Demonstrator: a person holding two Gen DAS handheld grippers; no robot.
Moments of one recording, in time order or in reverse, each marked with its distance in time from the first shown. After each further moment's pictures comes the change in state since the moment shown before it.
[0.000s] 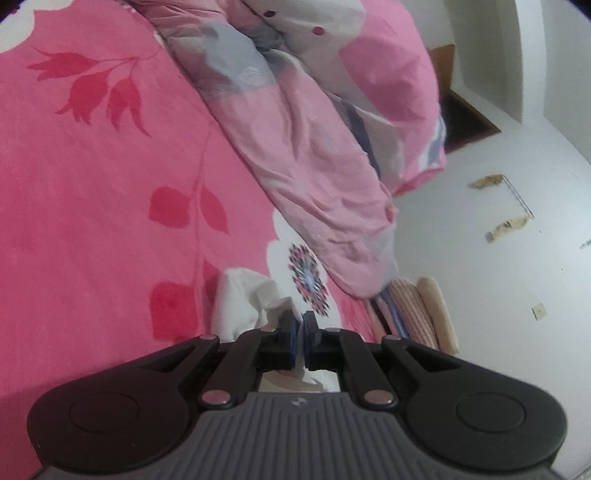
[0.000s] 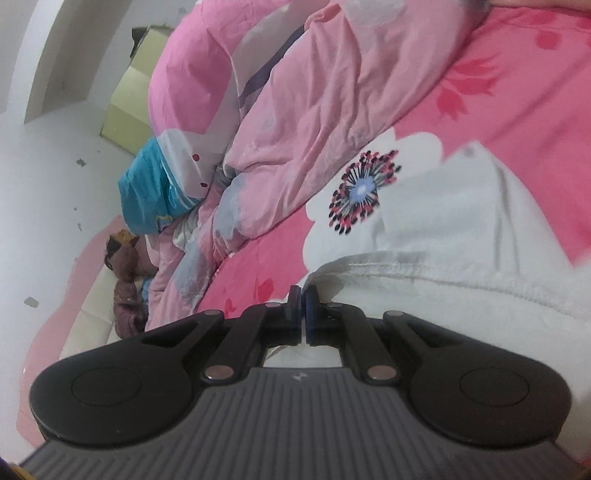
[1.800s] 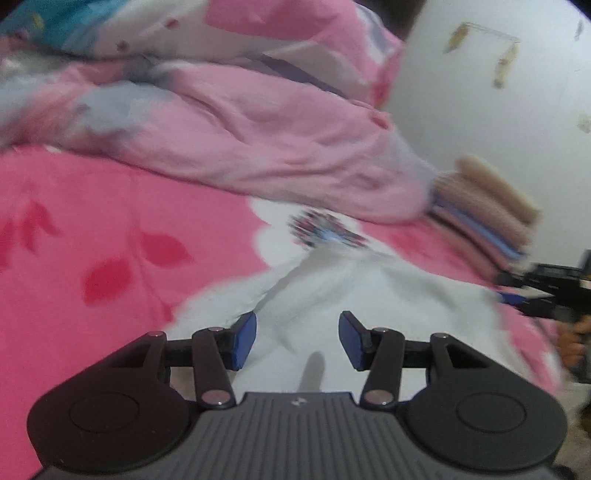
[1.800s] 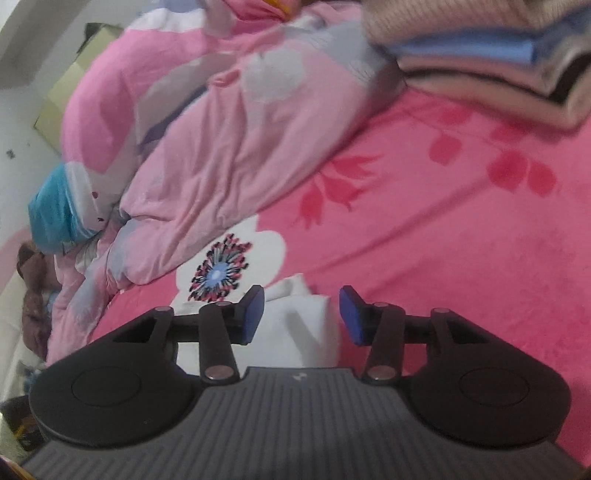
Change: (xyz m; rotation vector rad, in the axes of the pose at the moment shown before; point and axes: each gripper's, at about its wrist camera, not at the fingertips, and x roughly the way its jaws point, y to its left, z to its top) left arm 0.061 -0.081 -0.028 0.613 0.018 0.302; right arm -0.052 -0.083 0.082 -0.066 -0.100 -0.309
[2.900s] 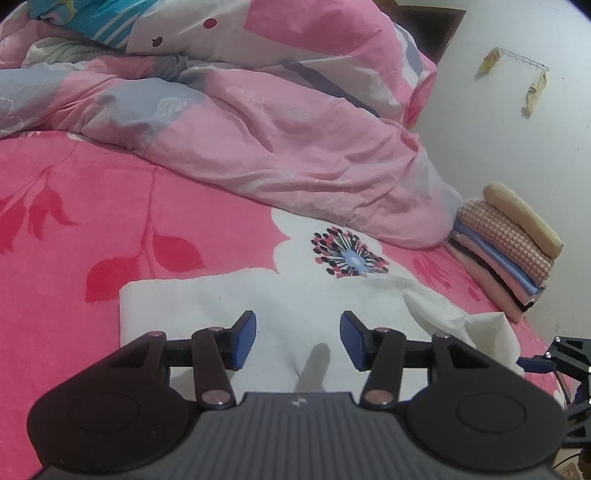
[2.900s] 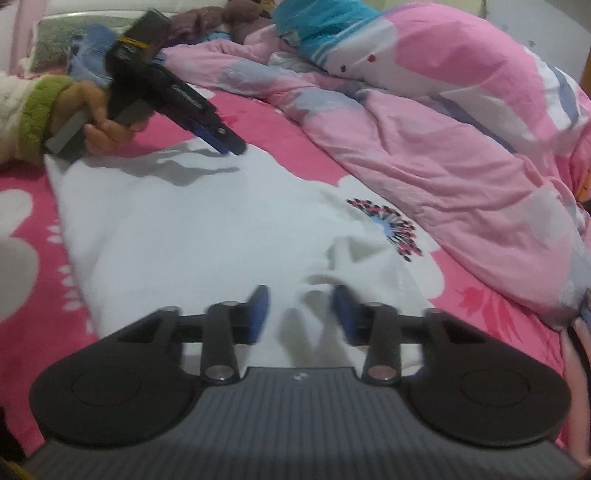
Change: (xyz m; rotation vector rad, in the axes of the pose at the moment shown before) left arm 0.016 -0.004 -0.007 -0.084 -0.012 0.002; right arm -0.020 0.125 -0.133 -1.288 0.059 0.194
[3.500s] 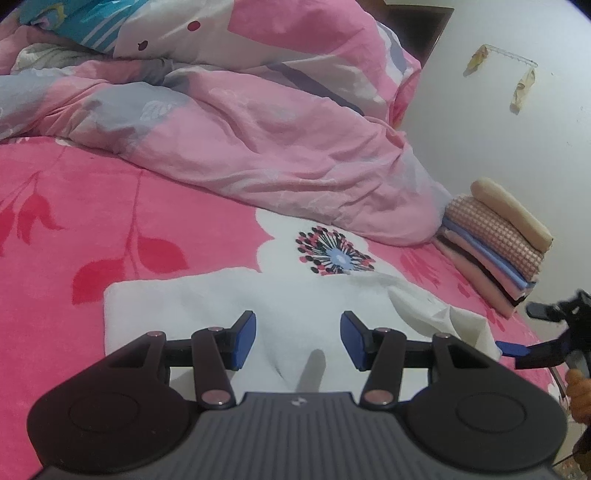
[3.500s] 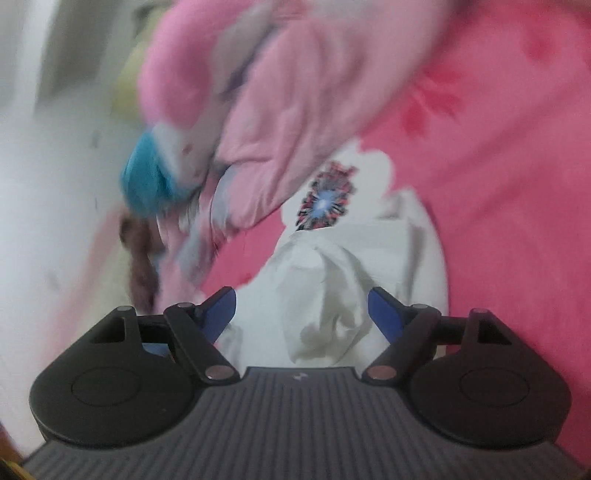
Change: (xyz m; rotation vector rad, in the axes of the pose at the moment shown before) left arm -0.001 -0.010 -0.003 0.031 -0.007 -0.026; right arm 0.009 -0.140 -0.091 1.403 -0.114 0.304
